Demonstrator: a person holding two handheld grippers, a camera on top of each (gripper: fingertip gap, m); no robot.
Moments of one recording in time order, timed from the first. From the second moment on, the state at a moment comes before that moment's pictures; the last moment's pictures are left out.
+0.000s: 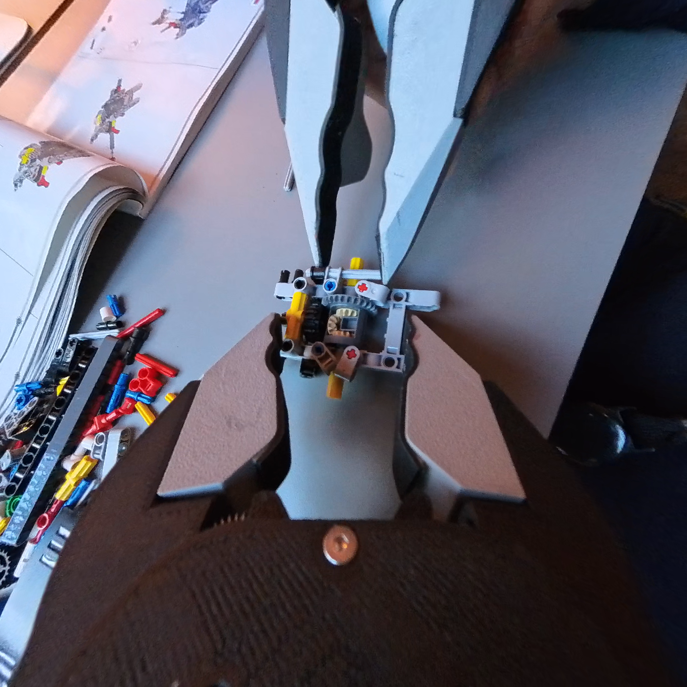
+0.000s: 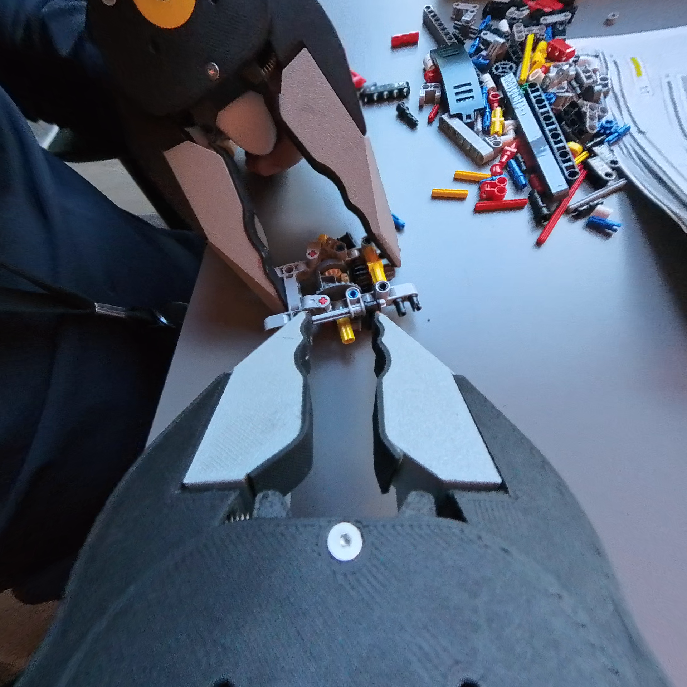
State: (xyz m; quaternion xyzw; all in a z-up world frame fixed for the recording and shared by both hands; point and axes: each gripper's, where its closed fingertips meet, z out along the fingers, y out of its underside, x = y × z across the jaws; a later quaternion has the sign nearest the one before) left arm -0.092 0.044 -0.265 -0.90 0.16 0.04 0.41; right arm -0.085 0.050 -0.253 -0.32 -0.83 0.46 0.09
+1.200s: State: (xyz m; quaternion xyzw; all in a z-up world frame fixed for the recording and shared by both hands) left arm -0.097 0.039 -0.264 -0.89 0.15 0.06 0.42; right arm -0.079 0.043 -0.259 -0.26 -0.86 0.42 0.13
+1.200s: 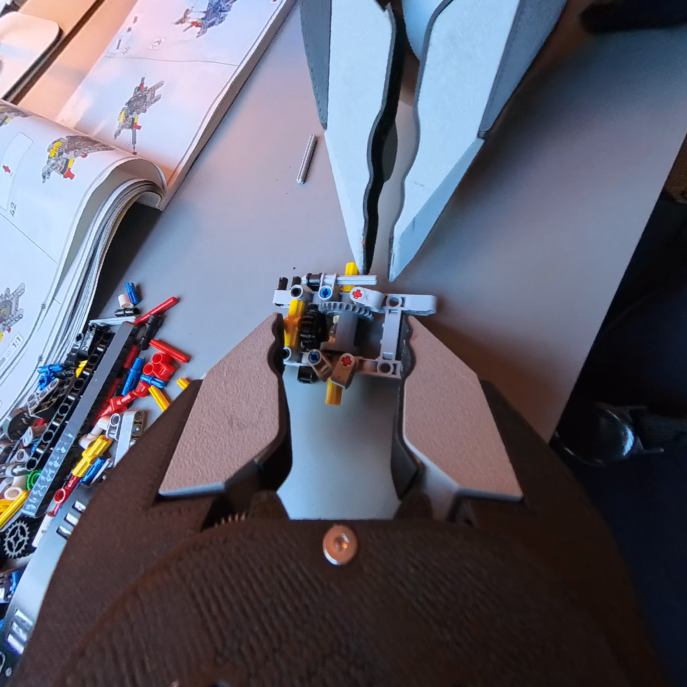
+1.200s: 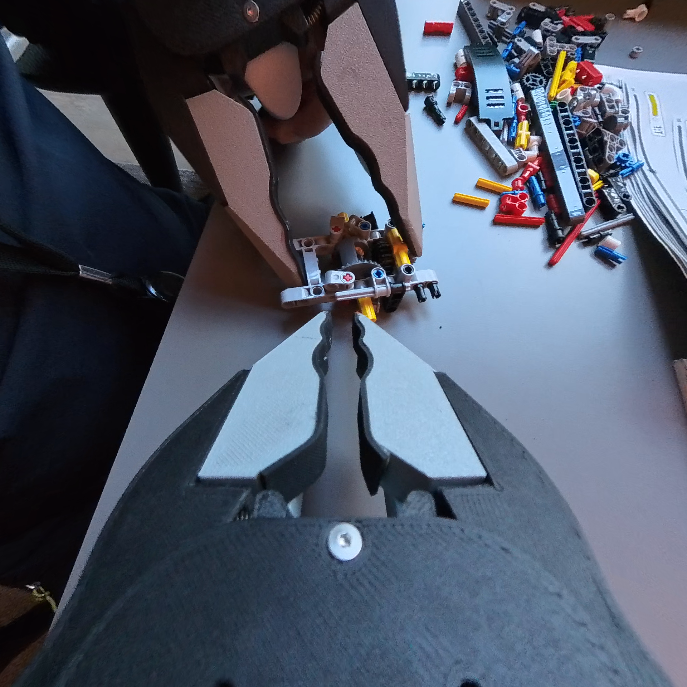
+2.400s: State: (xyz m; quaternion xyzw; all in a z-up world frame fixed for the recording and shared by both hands) left arm -0.099 0.039 -0.264 -0.90 0.14 0.05 0.42; right arm -0.094 0.040 -0.254 -0.35 -0.82 0.44 0.13
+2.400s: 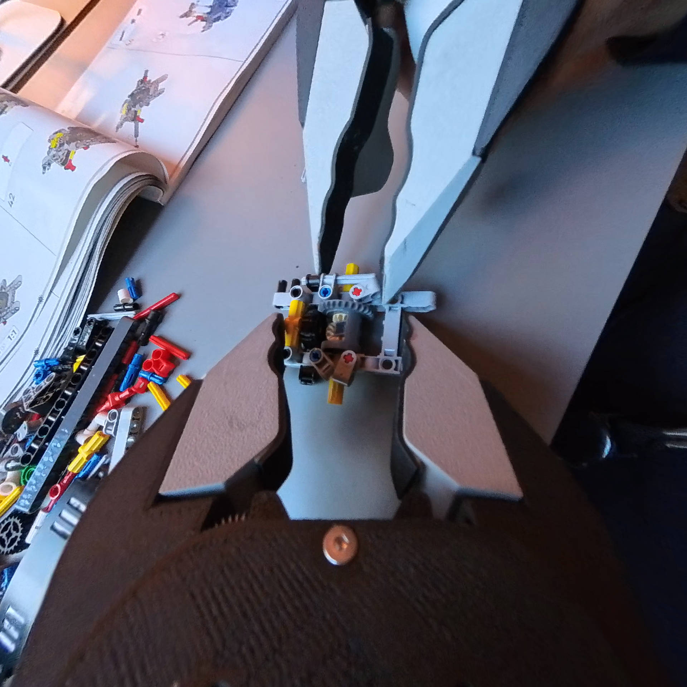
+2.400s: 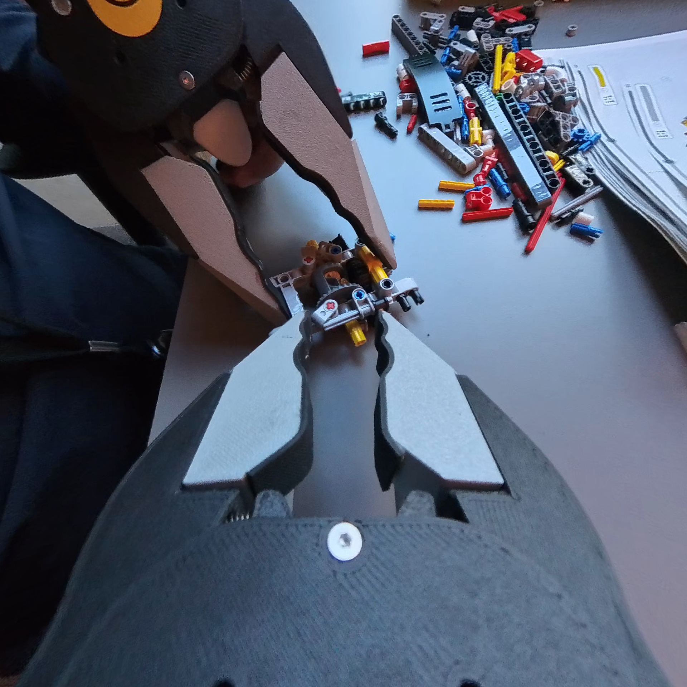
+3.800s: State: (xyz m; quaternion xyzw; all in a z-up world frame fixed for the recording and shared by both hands) left arm -0.081 -0.007 -0.242 -0.89 0.21 0.04 0.41; right arm -0.086 0.052 -0.247 -0.27 -0.84 0.45 0.16
